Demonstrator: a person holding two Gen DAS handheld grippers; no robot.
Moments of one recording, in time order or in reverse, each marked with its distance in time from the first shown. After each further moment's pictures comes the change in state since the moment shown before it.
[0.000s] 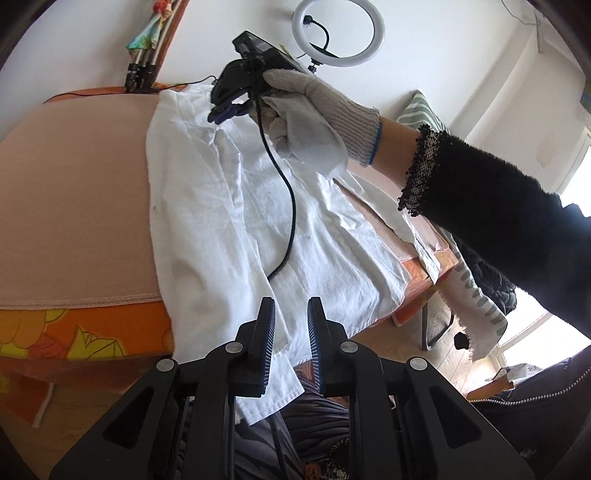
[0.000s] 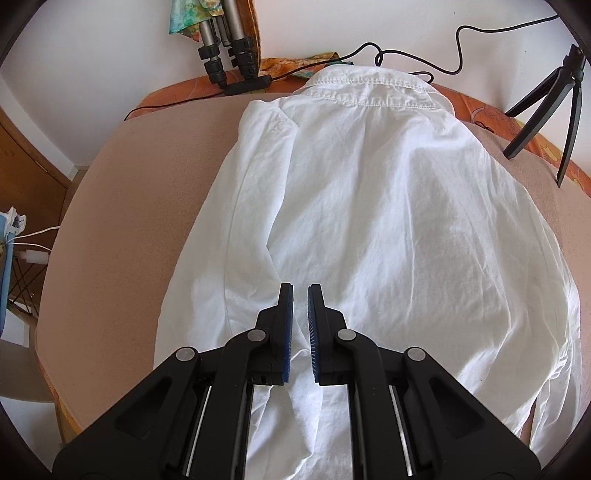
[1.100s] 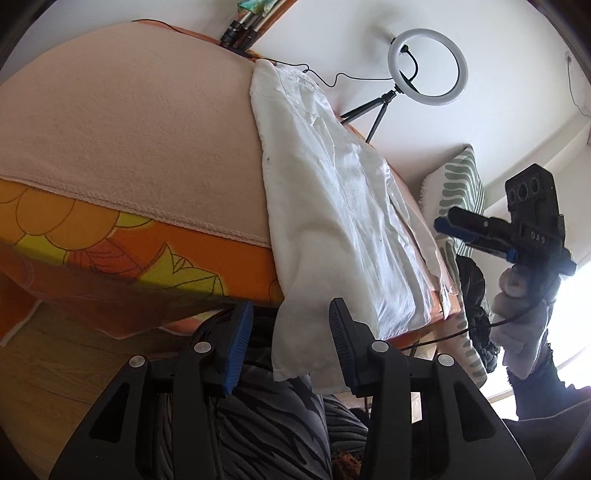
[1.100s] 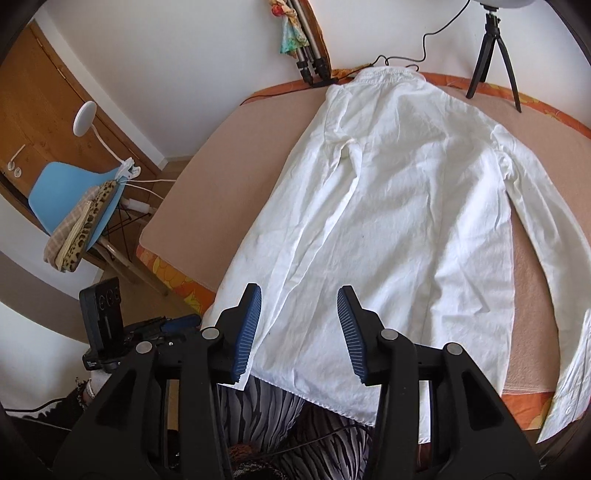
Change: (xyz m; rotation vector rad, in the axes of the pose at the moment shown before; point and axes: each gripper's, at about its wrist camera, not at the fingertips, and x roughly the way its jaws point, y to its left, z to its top) left arm 0.000 0.076 -0.036 -0.317 -0.003 -0.018; right arm -0.167 -0.012 -0.233 -0.042 -0.063 0.310
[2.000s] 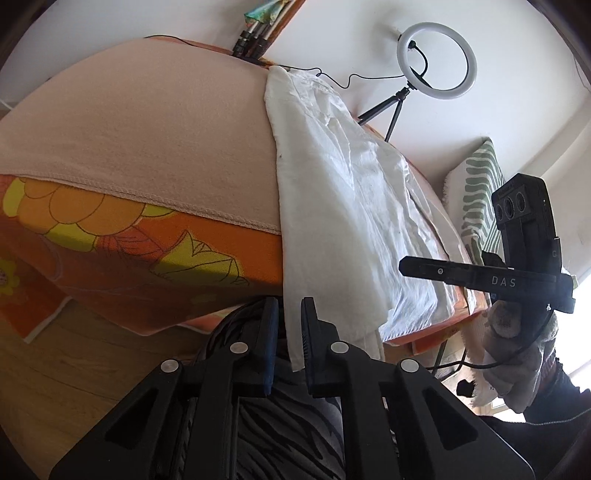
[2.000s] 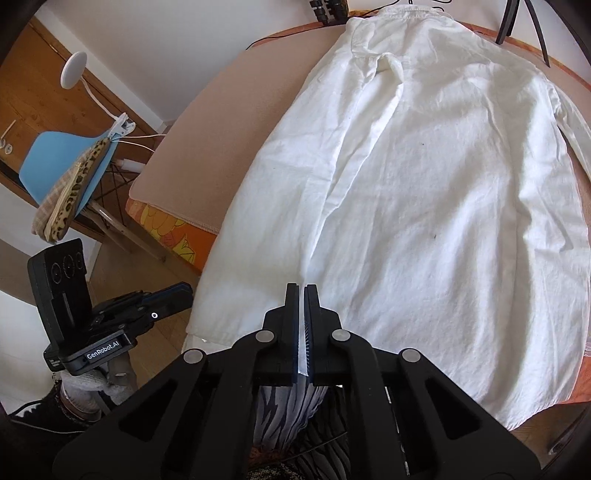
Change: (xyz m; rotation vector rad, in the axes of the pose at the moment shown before) left arm -0.010 -0.013 -0.006 0.046 -0.039 0.142; right arm 0.070 0.020 -0.048 -0.009 0.111 -0.014
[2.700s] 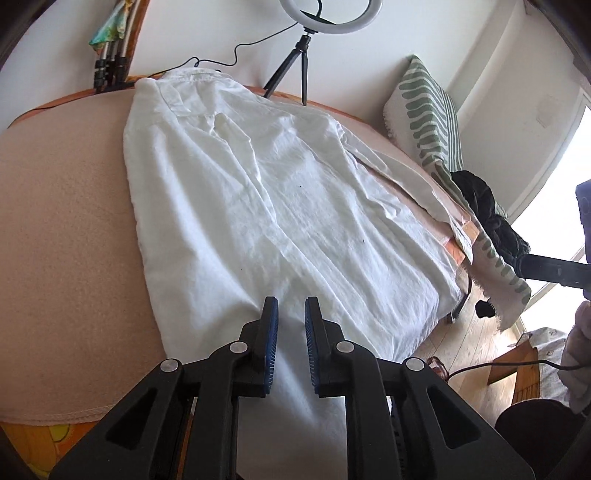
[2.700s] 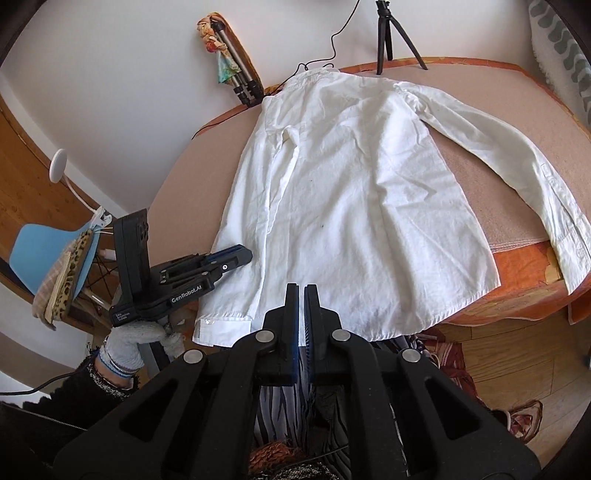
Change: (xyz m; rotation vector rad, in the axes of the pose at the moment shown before) left arm 0.075 -0.048 0.058 0.413 0.109 -0.139; right arm -0.123 -0.012 -0.070 0.291 -0.323 -0.133
